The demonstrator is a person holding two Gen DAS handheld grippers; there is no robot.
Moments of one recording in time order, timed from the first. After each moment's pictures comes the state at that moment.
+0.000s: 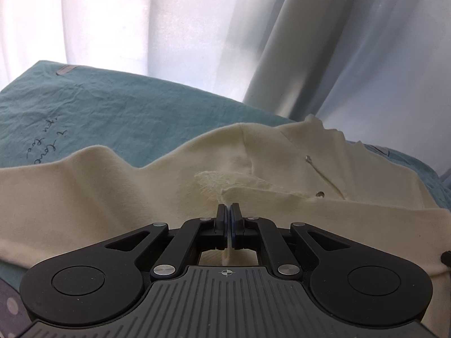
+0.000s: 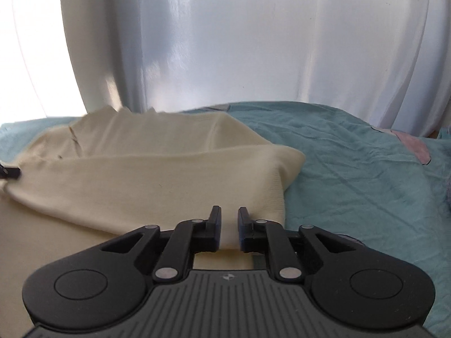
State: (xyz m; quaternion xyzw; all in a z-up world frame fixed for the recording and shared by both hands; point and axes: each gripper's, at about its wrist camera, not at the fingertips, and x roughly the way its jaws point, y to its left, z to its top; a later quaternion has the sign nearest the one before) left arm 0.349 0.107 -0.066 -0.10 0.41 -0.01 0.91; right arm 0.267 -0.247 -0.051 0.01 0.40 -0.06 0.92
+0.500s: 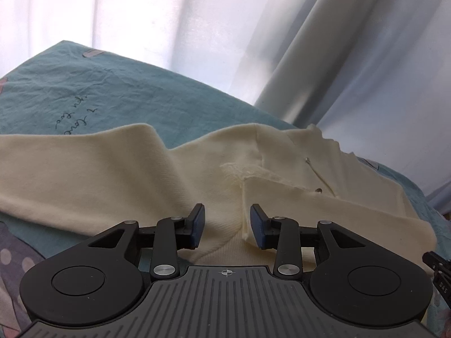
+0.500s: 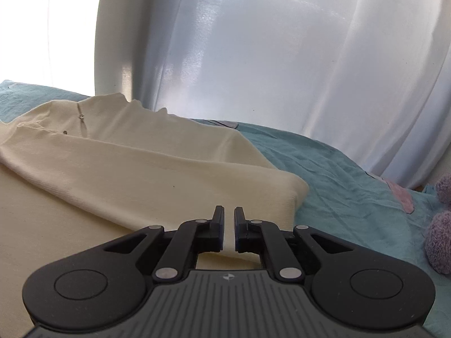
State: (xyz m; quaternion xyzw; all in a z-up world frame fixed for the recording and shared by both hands) left arm 0.311 0.127 -0.049 -0.15 0.40 -0.01 0.91; right arm 0.258 -0.211 -0.043 -0.09 0.35 -0.05 0.93
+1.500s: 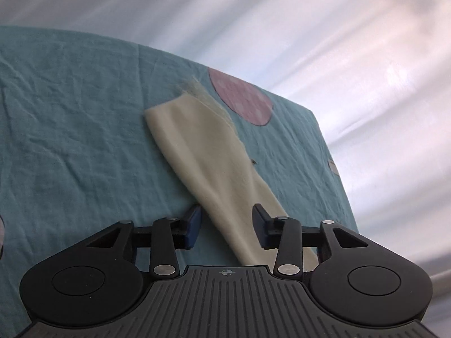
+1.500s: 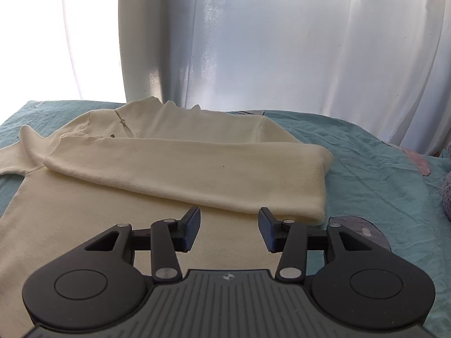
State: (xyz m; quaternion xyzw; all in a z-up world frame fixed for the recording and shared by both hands) left arm 0.194 0.432 -0.080 -0.49 0.25 0.27 0.79; right arm 0.216 -0.190 -0.025 -0.01 0.37 -0.02 0.93
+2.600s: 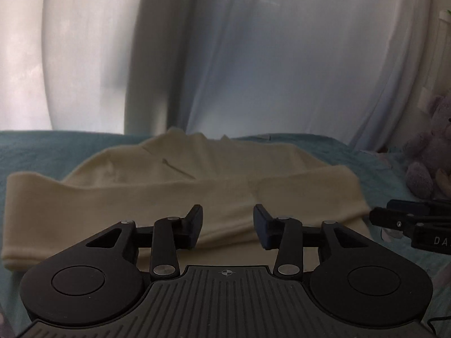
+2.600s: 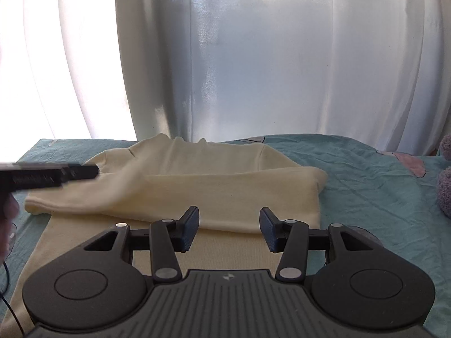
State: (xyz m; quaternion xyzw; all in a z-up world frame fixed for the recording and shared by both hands) left arm 0.294 0.025 -0.021 -0.04 0.33 -0.19 0.92; right arm 0.190 -0.198 0.013 0.05 0.33 -0.01 0.94
